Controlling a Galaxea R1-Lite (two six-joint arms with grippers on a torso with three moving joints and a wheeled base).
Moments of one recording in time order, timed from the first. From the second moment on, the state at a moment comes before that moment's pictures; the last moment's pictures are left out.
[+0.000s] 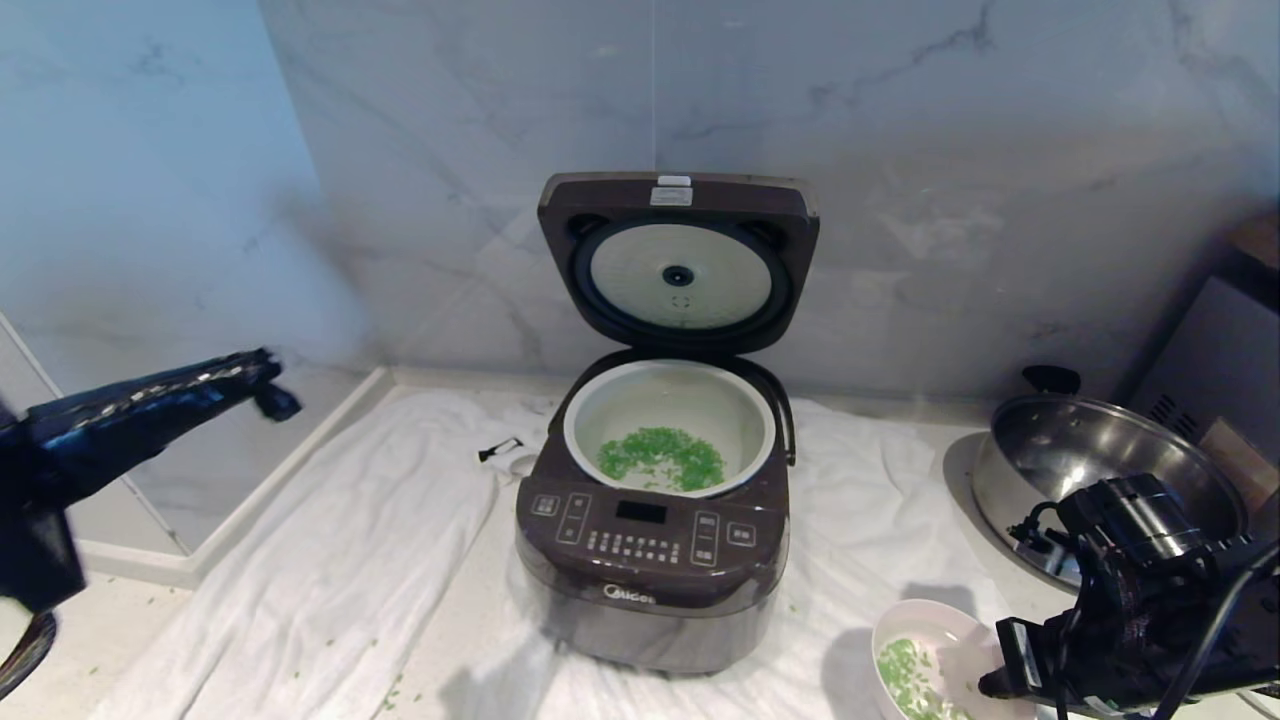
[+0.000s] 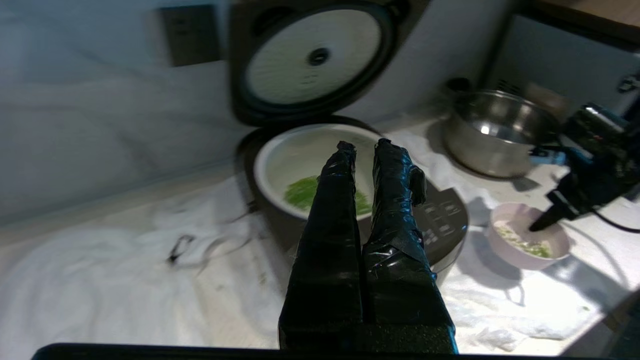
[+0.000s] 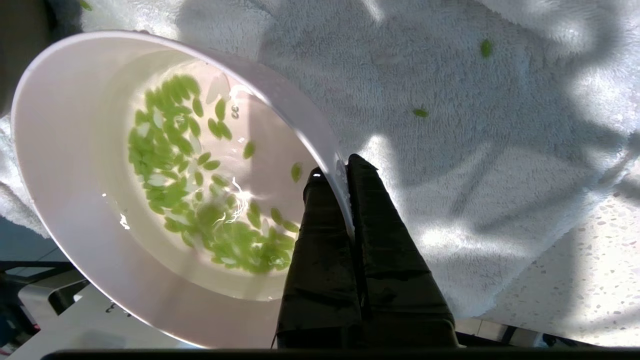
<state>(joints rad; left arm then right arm) -0.23 0.97 -0.58 -0.45 -0.46 -0.04 0.12 1.69 -0.49 0.03 0.25 0.33</state>
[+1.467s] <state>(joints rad) -0.46 2.03 -1.48 -0.58 -0.39 -0.04 0.12 1.70 -0.48 0.03 0.27 0.33</state>
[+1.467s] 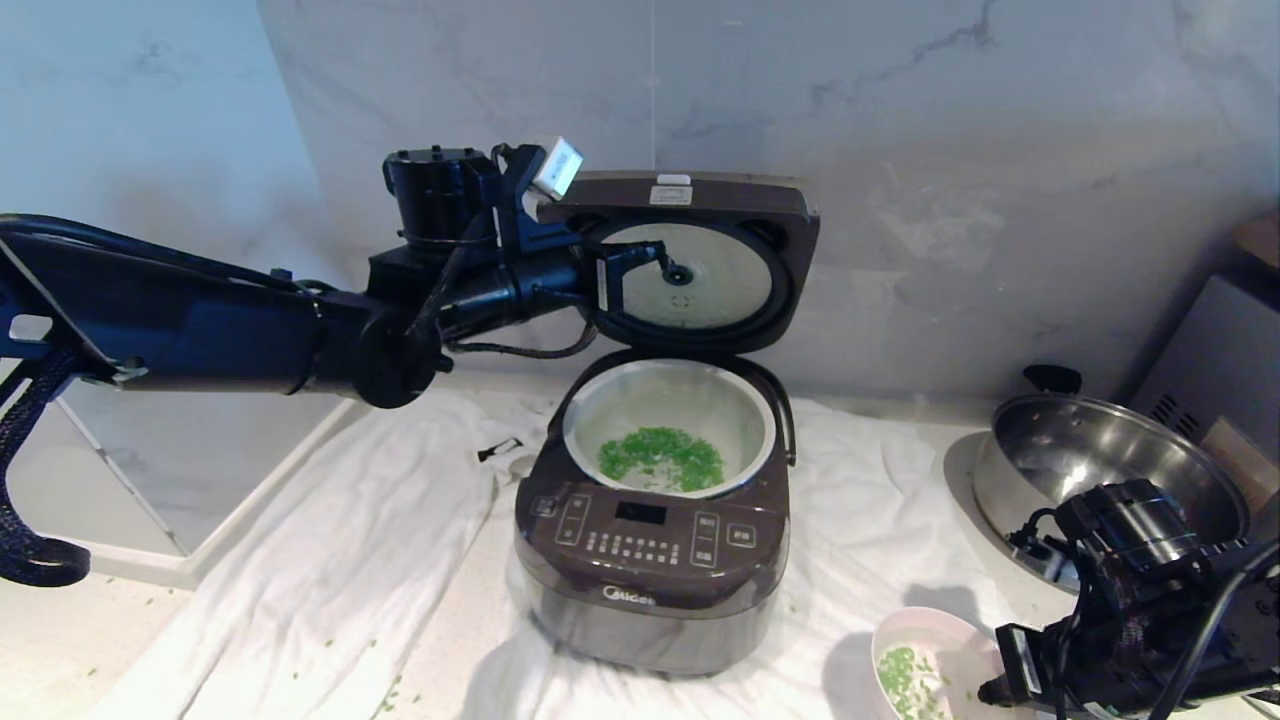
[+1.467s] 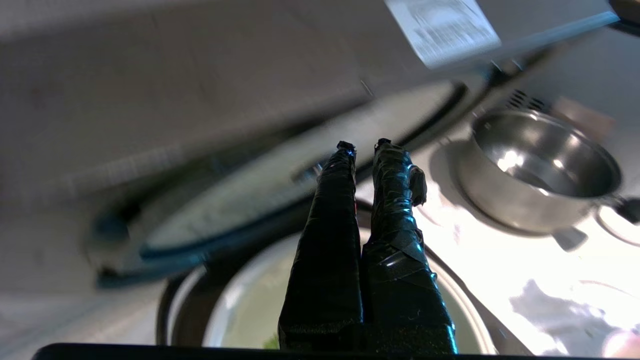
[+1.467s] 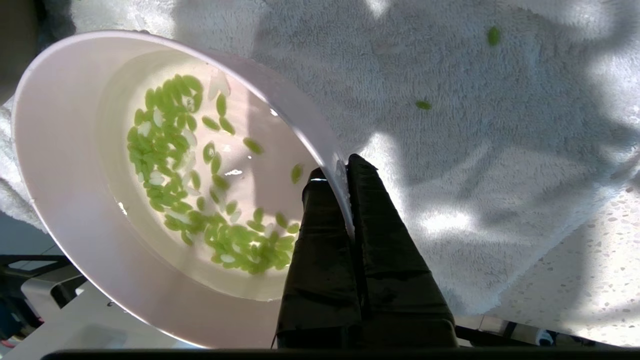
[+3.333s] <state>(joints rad) -0.55 2.18 -1.76 -0.46 0.03 -0.07 0.12 1.71 -0.48 0.03 0.29 0.33</state>
